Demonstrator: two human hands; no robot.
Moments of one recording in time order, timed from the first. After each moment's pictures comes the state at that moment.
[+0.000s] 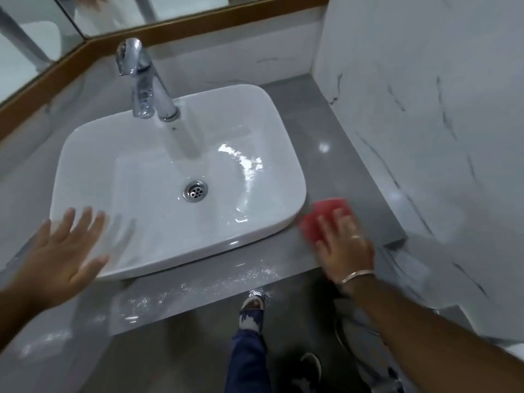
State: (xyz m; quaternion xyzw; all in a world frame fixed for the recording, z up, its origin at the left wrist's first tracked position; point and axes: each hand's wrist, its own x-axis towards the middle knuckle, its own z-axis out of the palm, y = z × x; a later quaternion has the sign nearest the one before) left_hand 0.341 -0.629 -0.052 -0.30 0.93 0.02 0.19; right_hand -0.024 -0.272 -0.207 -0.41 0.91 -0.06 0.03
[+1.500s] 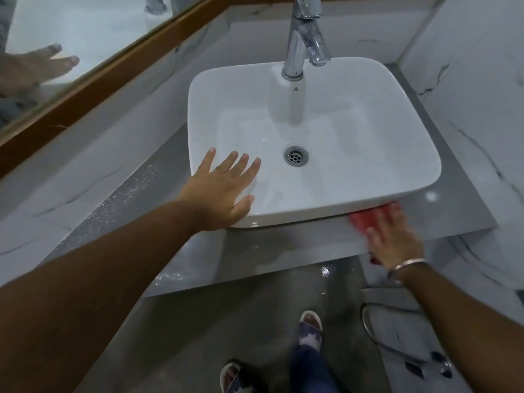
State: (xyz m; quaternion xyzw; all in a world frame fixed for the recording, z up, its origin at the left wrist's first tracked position) left_hand 0.362 -0.672 -0.092 -0.13 0.99 0.01 0.07; right_hand 0.101 -0.342 -0.190 -0.32 0.94 -0.03 0.09
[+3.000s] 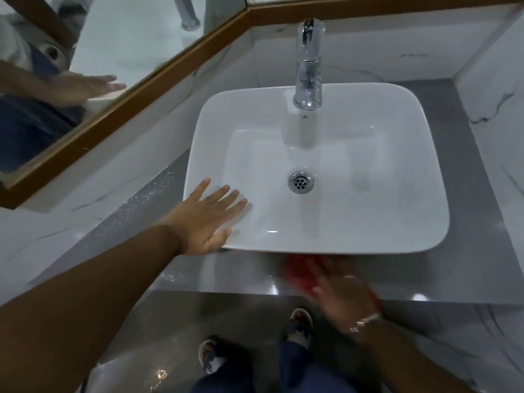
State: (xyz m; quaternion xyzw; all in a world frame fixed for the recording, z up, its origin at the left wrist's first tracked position) left_hand 0.354 -0.666 -0.071 -0.14 0.97 -0.01 0.20; right_hand 0.128 -0.375 -0.183 -0.63 0.76 -0.01 0.17
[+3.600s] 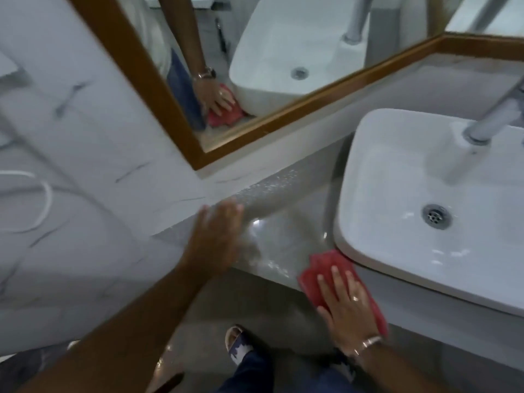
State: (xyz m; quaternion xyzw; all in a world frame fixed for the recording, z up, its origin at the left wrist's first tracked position) left_hand 0.612 -0.658 -0.092 -0.41 0.91 -0.10 -0.06; right_hand 0.334 -0.479 -0.190 -0.69 0.70 0.04 0.18
